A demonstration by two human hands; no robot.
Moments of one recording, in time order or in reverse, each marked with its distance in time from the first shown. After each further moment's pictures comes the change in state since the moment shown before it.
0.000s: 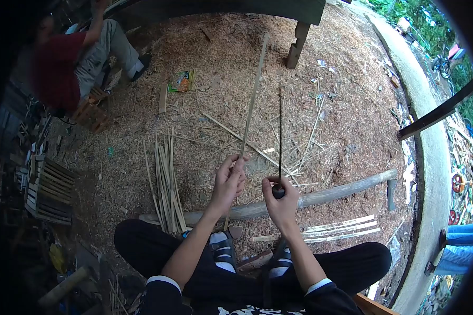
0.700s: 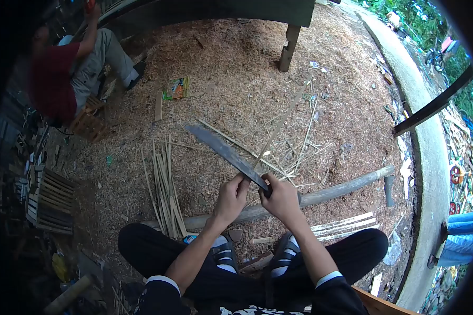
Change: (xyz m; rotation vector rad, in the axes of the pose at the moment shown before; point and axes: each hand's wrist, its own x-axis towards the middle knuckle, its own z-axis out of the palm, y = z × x) left_hand -0.007 -0.020 0.005 0.721 0.049 0.372; right_hand 0.024 0.012 -0.017 -0.544 -0.356 -0.200
